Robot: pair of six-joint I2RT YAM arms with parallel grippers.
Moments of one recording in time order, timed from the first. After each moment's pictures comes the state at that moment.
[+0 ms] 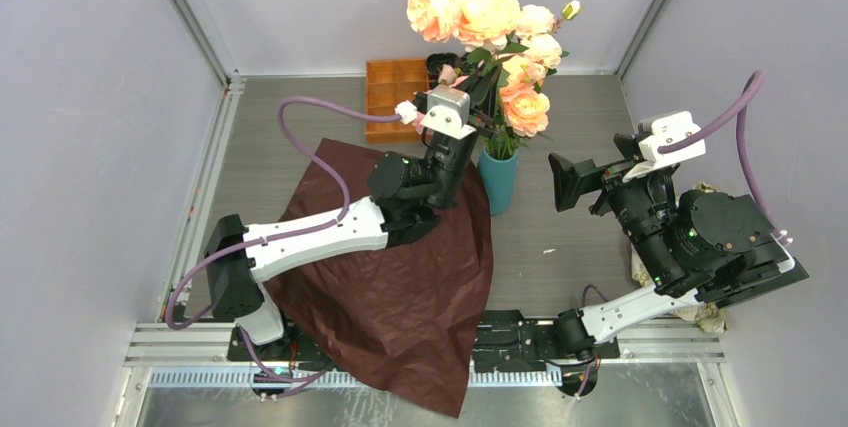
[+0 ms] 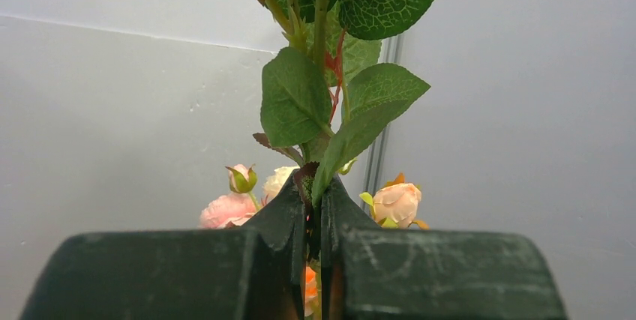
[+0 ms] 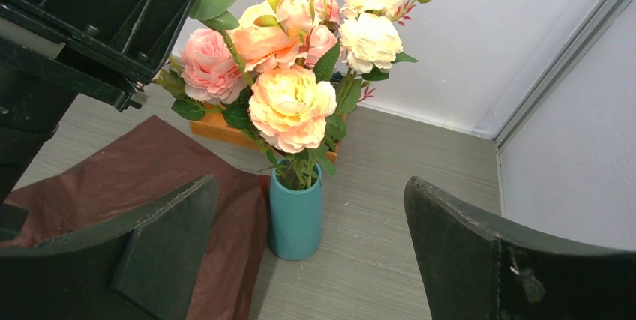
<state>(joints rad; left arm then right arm) -1.20 1.67 1.52 0.99 -0.57 0.37 1.84 0.83 1.62 -0.80 1.56 -0.07</state>
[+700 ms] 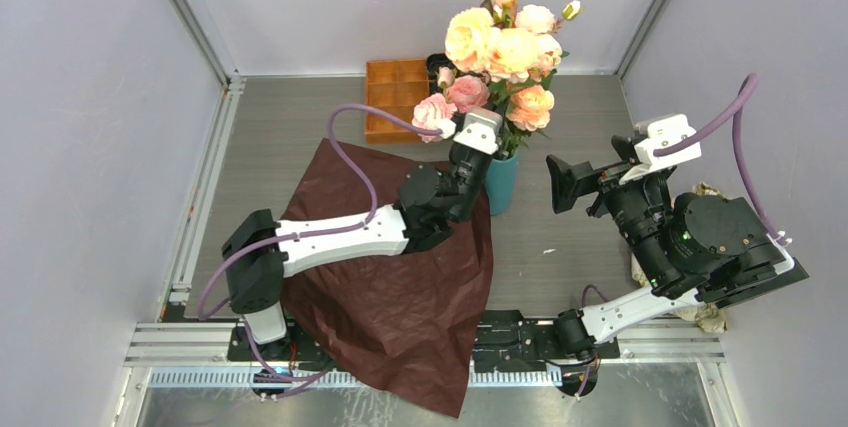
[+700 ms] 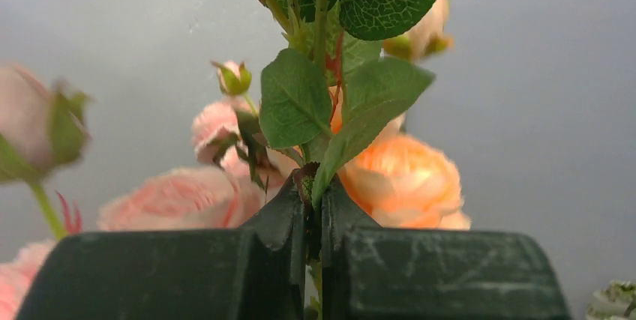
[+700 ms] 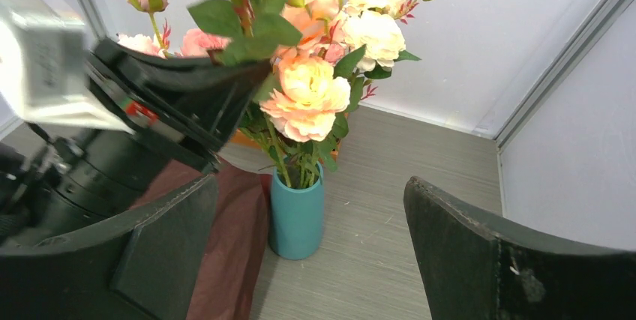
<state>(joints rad) -1.20 1.74 1.44 1.00 -0.63 0.39 1.84 0.83 1.60 -0.80 1.56 -0.06</state>
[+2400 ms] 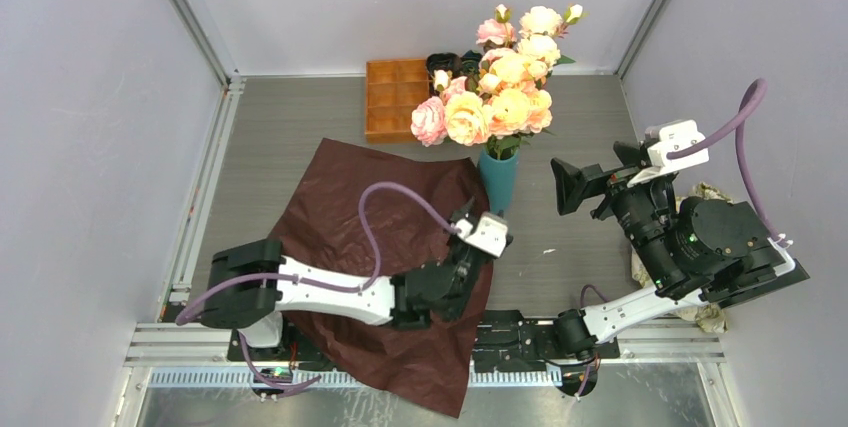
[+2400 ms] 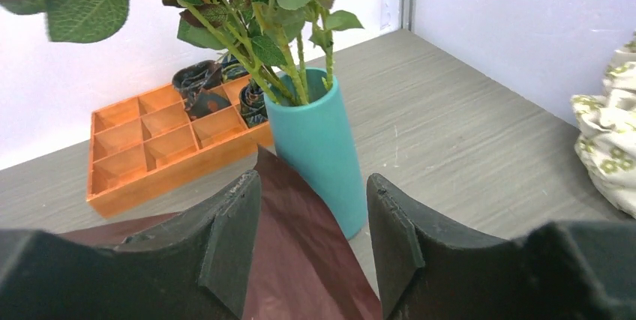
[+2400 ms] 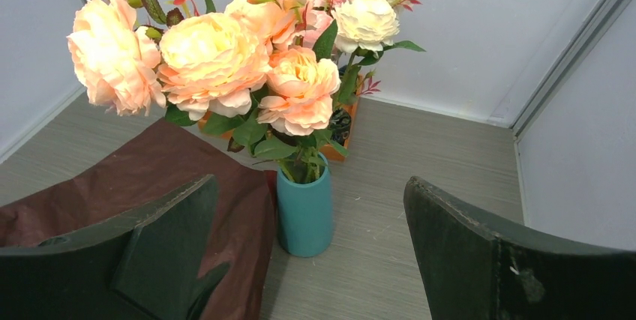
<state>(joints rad) -1.49 1.67 1.04 0.95 -1.03 0.36 1.84 0.75 1.52 -0.76 1.56 -0.03</state>
